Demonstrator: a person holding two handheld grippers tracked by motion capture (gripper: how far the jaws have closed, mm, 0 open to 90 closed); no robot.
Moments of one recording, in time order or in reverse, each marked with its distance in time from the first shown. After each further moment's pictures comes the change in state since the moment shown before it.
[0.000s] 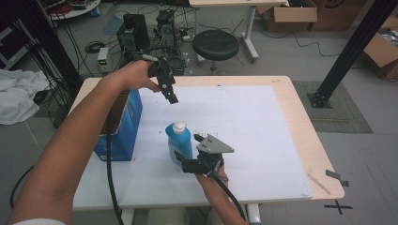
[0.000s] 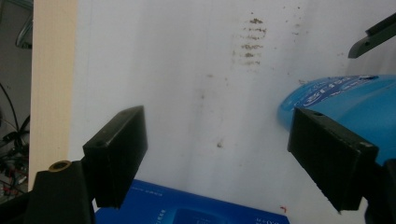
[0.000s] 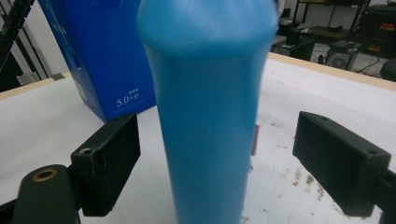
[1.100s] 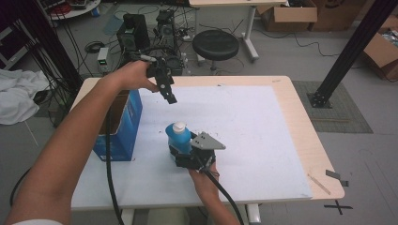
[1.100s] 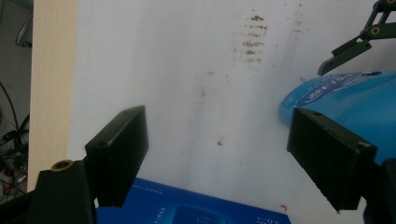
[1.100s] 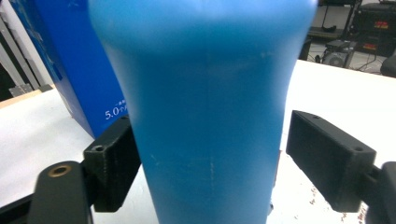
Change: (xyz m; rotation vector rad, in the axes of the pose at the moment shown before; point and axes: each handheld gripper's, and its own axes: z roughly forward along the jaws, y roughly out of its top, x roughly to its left) left arm 0.001 -0.004 0.000 0.002 0.002 0.004; right arm 0.001 -0.004 0.027 -0.021 -0.021 0.035
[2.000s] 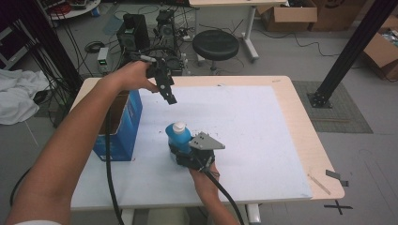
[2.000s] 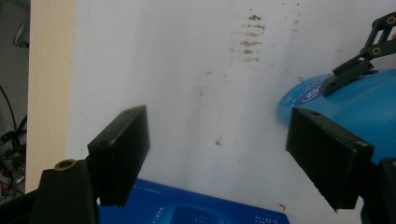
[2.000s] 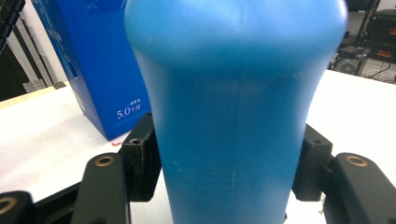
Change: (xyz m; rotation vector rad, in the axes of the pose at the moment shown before) left arm -0.001 0.000 0.001 0.003 -0.006 -0.001; right arm 0.001 0.002 0.000 -0.007 0.043 -0.030
